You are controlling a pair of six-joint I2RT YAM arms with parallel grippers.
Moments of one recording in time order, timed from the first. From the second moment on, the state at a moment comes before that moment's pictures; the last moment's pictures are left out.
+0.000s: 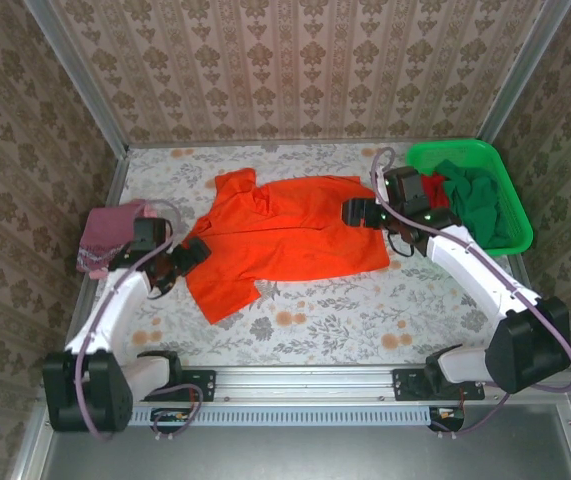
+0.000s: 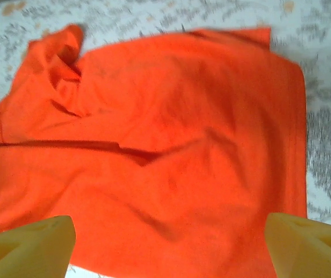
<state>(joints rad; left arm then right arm) -0.07 1.06 0.69 -0.67 0.16 -0.67 0.31 1.33 1.05 -0.48 -0.08 0.34</state>
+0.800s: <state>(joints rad) -0.06 1.28 0.58 -0.59 0.12 -0.69 0.30 1.32 0.95 -0.48 -0.06 0.39</state>
